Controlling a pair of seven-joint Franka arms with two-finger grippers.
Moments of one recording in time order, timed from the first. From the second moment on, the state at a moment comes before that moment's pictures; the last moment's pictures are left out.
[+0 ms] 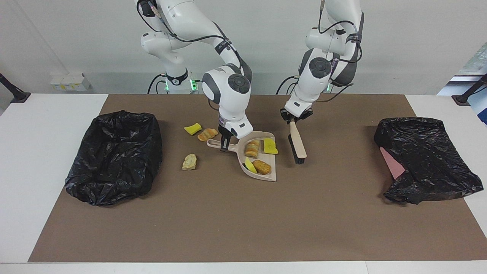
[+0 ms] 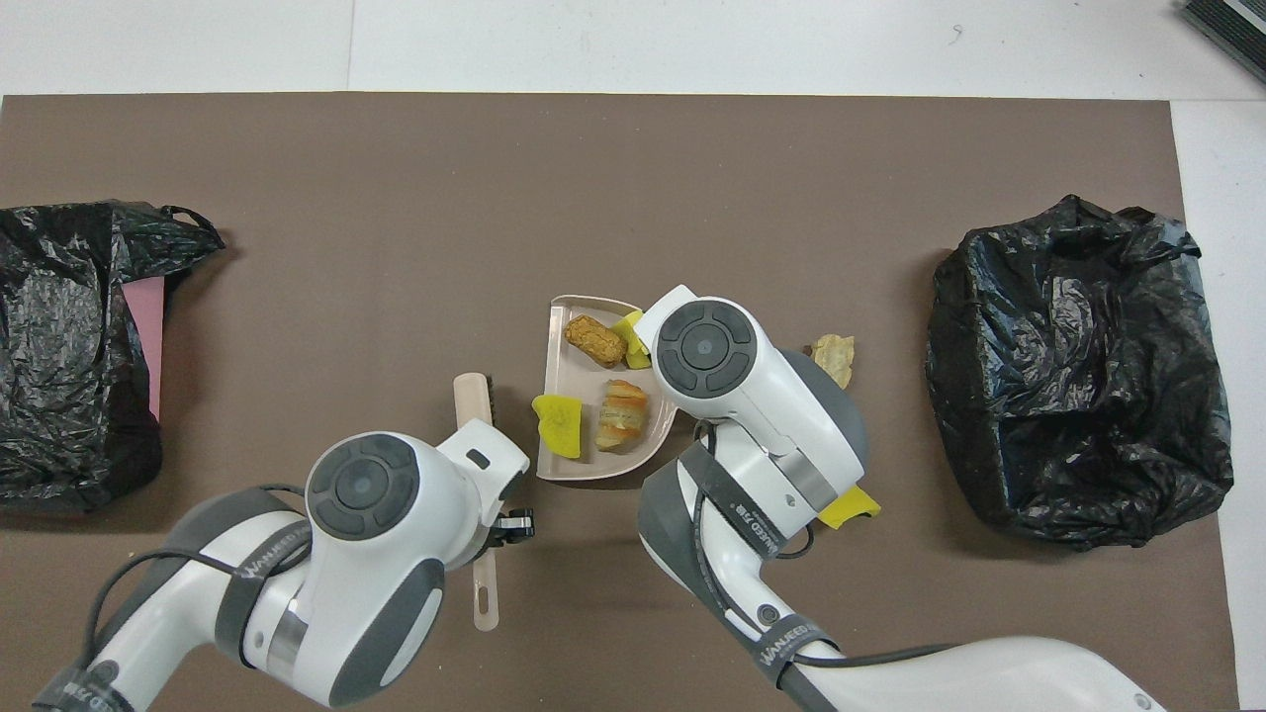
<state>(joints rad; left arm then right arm) -0.55 -0.14 -0.08 -2.36 -0.16 2.08 -0.58 0.44 0.31 0.11 -1.84 -0.24 2.05 -0.81</state>
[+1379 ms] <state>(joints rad) -0.82 -0.22 -0.07 -2.57 -0.16 2.29 -0.89 0.28 0.13 0.11 -1.83 -0.24 1.88 -0.81</state>
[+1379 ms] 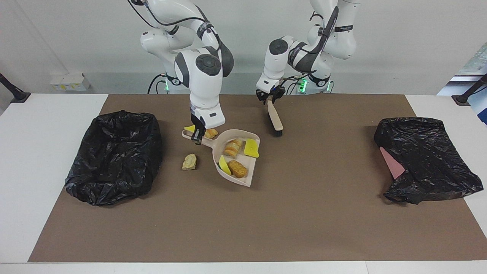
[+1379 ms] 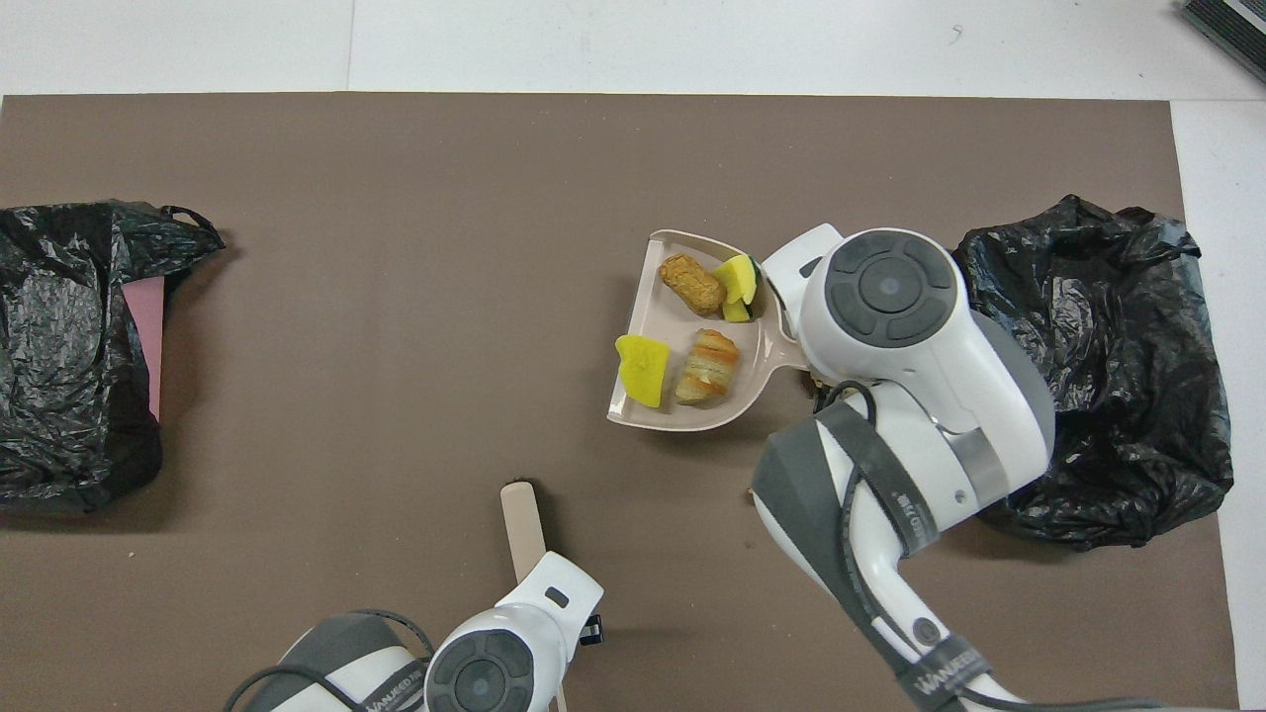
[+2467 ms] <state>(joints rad) -0.27 0.03 -0.05 -2.15 -0.12 2.29 -0.27 -0.26 -0.11 0.09 -1.86 -0.14 1.59 -0.99</state>
